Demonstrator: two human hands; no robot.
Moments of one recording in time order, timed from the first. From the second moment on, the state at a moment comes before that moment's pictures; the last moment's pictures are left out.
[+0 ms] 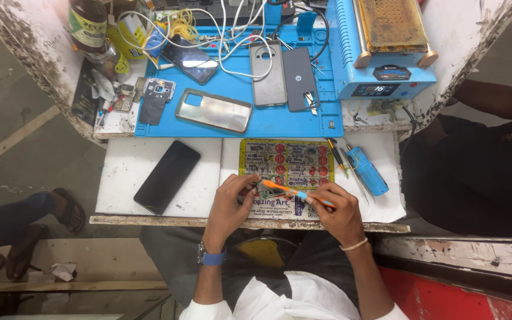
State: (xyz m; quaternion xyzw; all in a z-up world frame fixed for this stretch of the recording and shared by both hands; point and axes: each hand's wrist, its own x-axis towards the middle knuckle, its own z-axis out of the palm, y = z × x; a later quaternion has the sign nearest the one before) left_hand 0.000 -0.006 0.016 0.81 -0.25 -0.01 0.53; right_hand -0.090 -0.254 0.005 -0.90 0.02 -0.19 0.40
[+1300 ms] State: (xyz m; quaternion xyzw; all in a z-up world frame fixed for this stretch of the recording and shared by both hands) left_hand -0.005 -0.005 0.014 0.83 -0.31 0.11 0.45; right_hand -0.096 -0.252 0.012 -0.91 -0.01 -0.21 0.36
